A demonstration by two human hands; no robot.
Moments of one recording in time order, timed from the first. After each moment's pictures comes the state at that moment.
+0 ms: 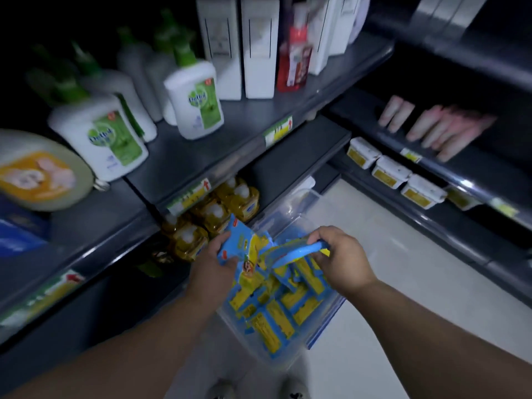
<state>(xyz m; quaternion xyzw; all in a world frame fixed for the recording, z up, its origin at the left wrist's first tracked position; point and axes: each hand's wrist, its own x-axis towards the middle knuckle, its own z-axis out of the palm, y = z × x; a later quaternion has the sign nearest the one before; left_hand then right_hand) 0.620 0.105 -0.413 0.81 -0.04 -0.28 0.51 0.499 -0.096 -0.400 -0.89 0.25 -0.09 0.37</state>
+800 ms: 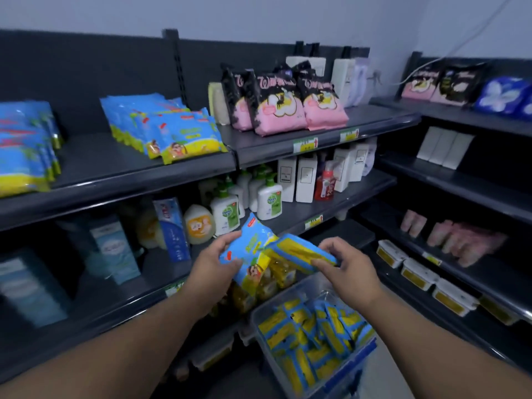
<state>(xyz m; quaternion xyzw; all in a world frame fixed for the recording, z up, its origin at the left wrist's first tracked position) 0.522 0.244 -0.177 0.76 -0.12 -0.11 0.63 0.428 0.013 -0.186 -0.87 0.11 -0.20 0.43</state>
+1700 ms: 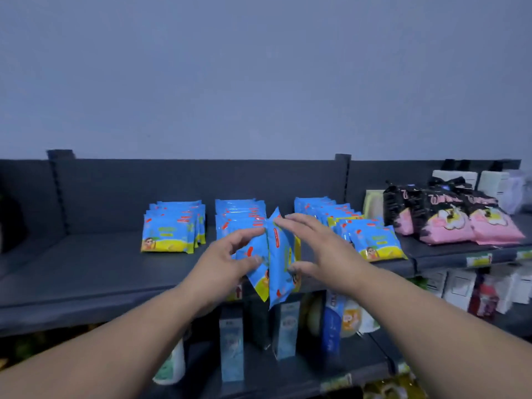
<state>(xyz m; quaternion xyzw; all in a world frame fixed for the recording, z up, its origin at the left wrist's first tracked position) 0.547 0.567 0.009 0.75 -0.19 0.10 0.62 0.567 0.356 0.026 -0.91 -0.29 -0.20 0.20</state>
